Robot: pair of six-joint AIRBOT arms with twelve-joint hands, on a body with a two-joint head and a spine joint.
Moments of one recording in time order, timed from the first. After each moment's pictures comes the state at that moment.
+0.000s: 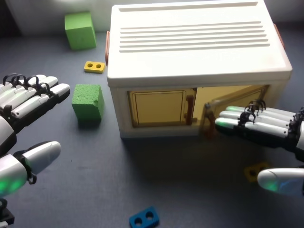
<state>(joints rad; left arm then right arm) 1.23 -0.77 0.80 -0.23 -1.40 0.89 -1.03 -1.00 1.12 -0.28 1.22 -0.33</state>
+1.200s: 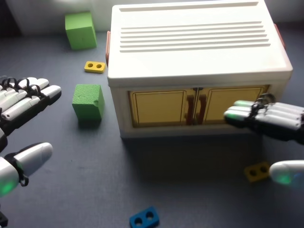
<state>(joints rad) 1.28 -0.76 0.78 -0.26 -1.46 0.89 -1.06 -0.95 1.11 -0.26 1.26 -0.26</state>
